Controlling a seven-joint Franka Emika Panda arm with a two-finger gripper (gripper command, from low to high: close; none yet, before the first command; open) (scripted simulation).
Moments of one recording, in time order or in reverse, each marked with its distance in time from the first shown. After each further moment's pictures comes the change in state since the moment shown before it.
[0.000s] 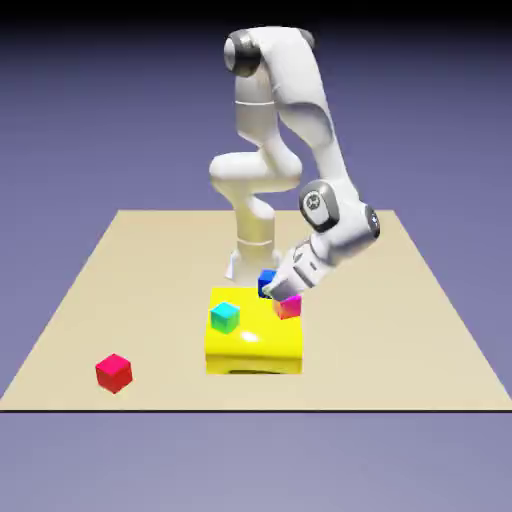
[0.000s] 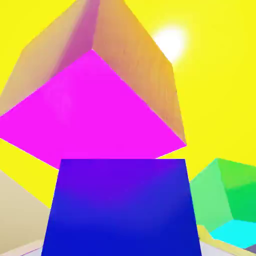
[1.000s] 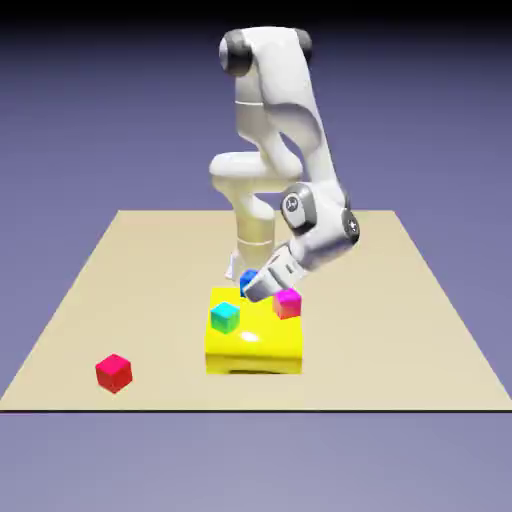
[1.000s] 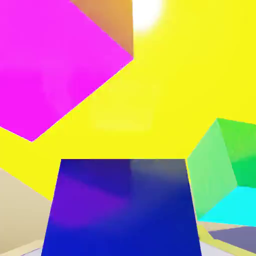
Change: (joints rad) arm 0.005 0.000 0.000 0.000 0.000 0.000 0.000
